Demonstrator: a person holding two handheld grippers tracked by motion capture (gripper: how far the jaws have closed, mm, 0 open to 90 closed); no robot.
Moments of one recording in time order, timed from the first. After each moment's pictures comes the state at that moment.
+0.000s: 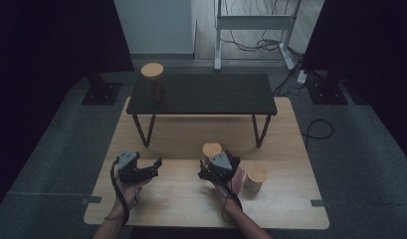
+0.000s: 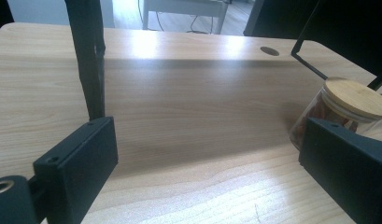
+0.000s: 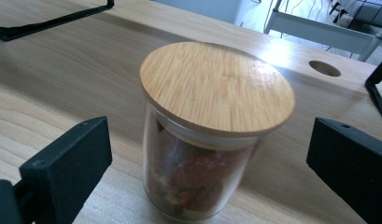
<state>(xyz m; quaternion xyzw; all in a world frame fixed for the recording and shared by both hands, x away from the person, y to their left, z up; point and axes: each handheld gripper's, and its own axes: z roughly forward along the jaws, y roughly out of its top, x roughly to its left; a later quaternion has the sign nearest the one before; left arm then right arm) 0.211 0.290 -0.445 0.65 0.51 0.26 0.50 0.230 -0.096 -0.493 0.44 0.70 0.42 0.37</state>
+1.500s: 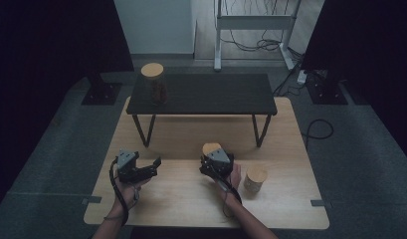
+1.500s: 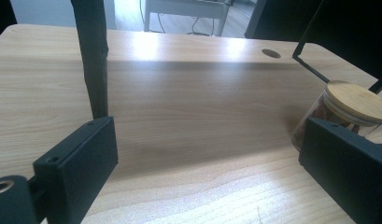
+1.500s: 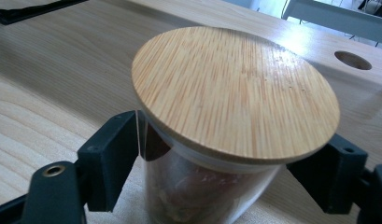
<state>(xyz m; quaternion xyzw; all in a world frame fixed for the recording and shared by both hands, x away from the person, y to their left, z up) 0.211 0.293 -0.444 0.65 0.51 0.26 0.50 0.254 -0.100 -0.488 0.44 0.73 0.41 0.34</state>
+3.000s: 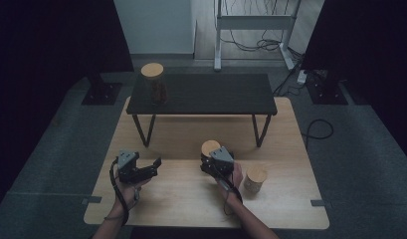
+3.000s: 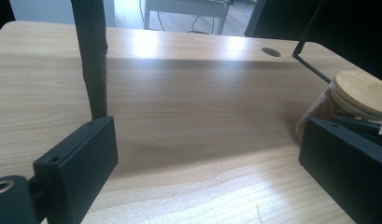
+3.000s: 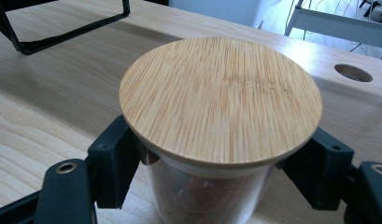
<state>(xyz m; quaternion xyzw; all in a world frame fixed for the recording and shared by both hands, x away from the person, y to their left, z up) 0.211 0.292 -0.445 0.65 0.51 0.26 0.50 0.249 -0.110 -0.486 0.43 0.71 0.44 0.34</state>
